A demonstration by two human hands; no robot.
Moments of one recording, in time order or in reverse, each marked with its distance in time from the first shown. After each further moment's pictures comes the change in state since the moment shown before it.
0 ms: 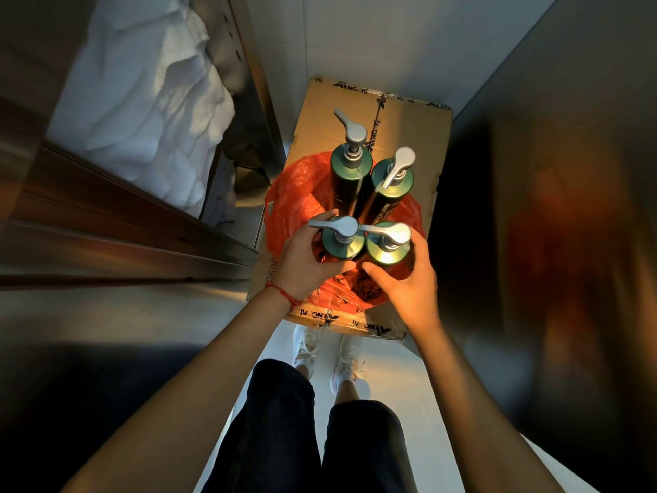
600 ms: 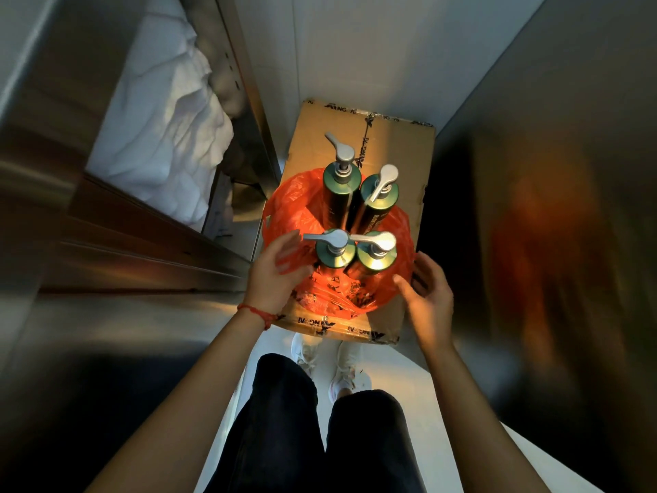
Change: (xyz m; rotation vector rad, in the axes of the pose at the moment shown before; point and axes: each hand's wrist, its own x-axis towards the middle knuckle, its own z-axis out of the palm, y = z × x) left_hand -0.018 -0.008 -0.026 -0.234 0.110 -0.221; right_hand -0.021 -0.003 -0.028 0.129 0.171 0.231
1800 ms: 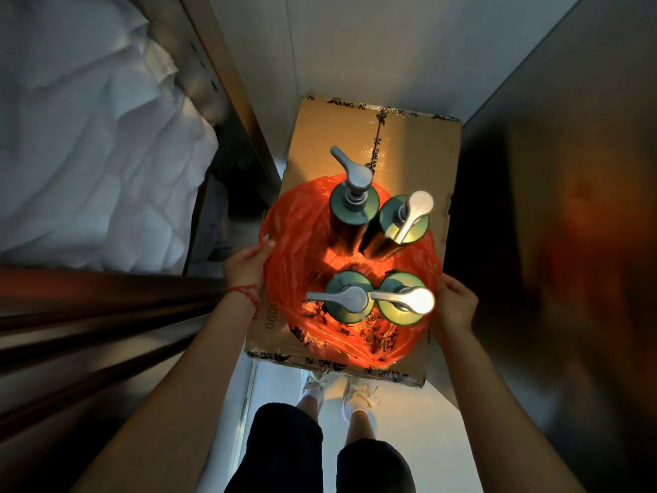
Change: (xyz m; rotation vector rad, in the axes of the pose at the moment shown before) left_hand 0.118 -0.055 -0.022 -0.169 0.364 -0.461; right_hand 0.107 0.066 0.032 0.178 0.319 0.440
